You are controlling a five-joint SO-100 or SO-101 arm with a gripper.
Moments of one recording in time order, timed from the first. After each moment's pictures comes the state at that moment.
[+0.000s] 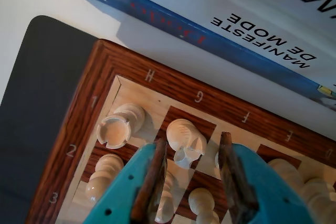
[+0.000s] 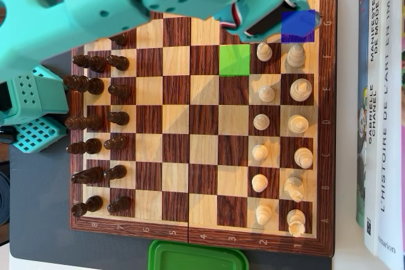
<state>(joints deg) -17.9 61.3 62.5 55.8 84.1</state>
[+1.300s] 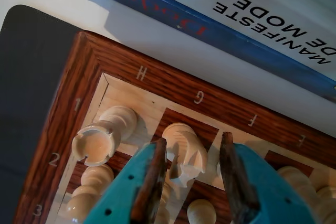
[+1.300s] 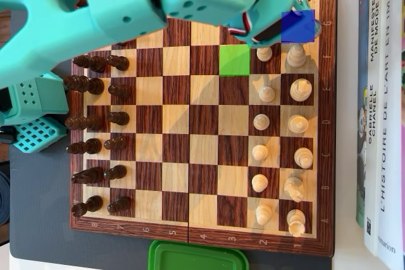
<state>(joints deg) -17.4 57.4 60.6 55.8 84.1</state>
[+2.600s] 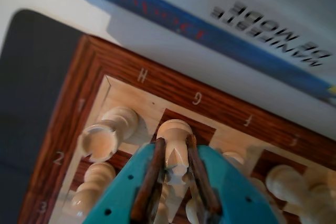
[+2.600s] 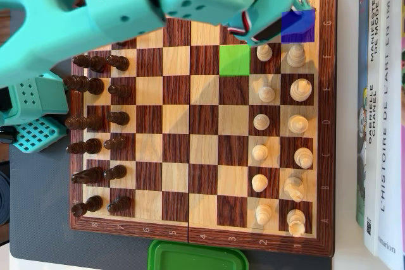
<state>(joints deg) -17.4 59.0 60.6 55.8 84.1</state>
